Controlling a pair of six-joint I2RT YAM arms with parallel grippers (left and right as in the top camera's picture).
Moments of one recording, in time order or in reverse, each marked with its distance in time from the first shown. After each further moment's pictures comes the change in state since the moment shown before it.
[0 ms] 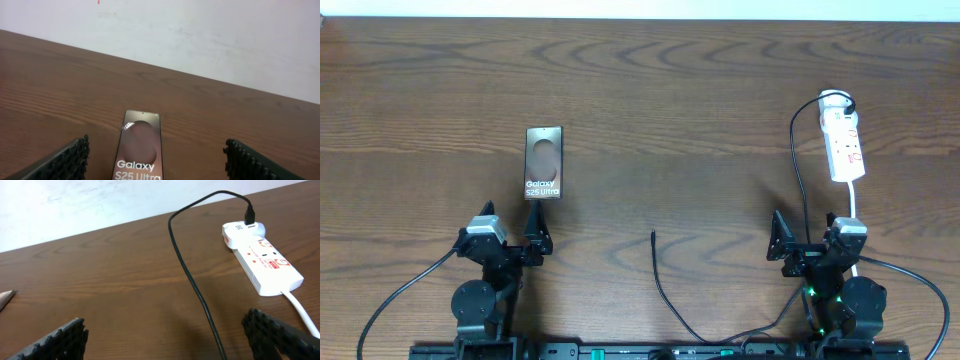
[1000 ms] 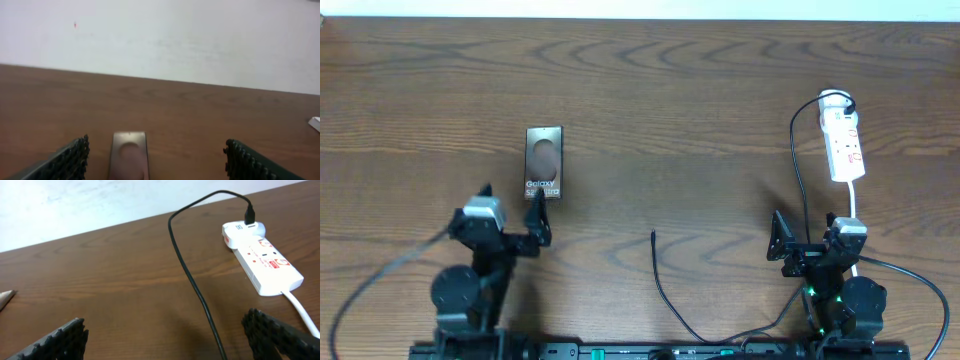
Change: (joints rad) left arm 0.000 0.298 0.304 -0.019 0.089 0.106; right arm 0.000 0.000 -0.001 0.001 0.000 0.000
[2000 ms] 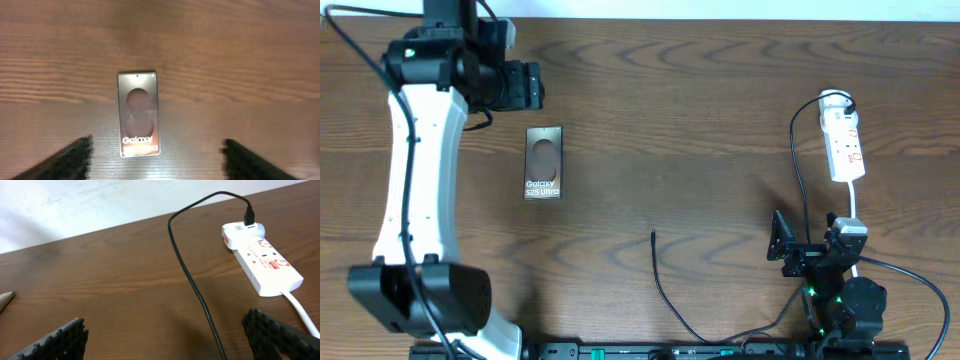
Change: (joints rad) left arm 0.000 1.460 1.541 -1.107 0.002 0.112; right arm 0.000 -0.004 -0.001 0.002 0.002 0.003
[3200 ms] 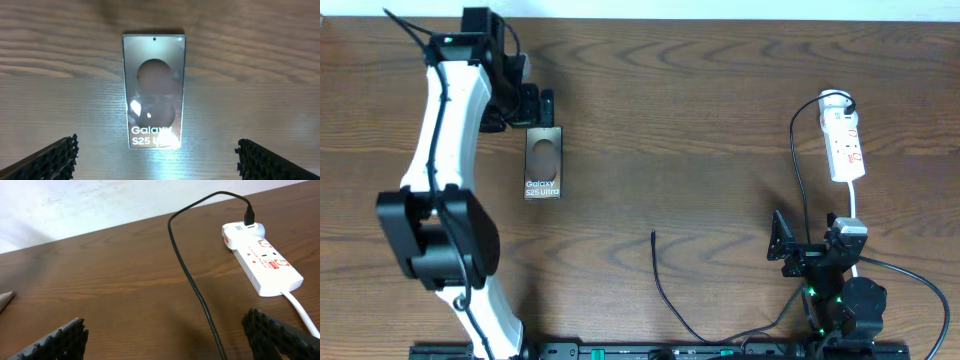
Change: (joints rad) left arm 0.000 0.238 -0.020 -0.048 -0.065 0.013; right arm 0.000 0.000 0.000 0.000 0.000 0.000
